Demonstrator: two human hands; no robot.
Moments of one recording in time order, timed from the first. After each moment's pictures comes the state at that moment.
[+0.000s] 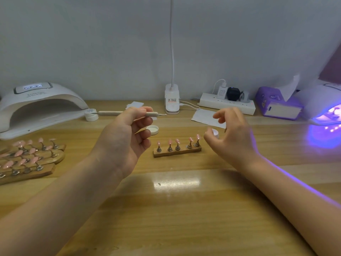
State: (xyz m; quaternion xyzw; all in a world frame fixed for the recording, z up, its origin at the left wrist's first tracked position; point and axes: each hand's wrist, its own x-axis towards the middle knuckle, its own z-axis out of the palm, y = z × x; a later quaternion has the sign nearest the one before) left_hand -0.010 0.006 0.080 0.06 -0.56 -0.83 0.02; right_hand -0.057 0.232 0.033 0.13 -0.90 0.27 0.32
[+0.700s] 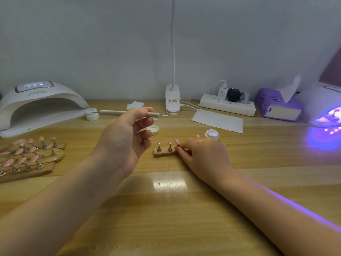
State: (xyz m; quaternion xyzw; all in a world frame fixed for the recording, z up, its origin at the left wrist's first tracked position) left_hand -0.010 0.009 0.080 0.07 -0.56 -0.83 0.03; right_hand -0.037 0.184 0.017 0.18 -0.96 0.11 0.20
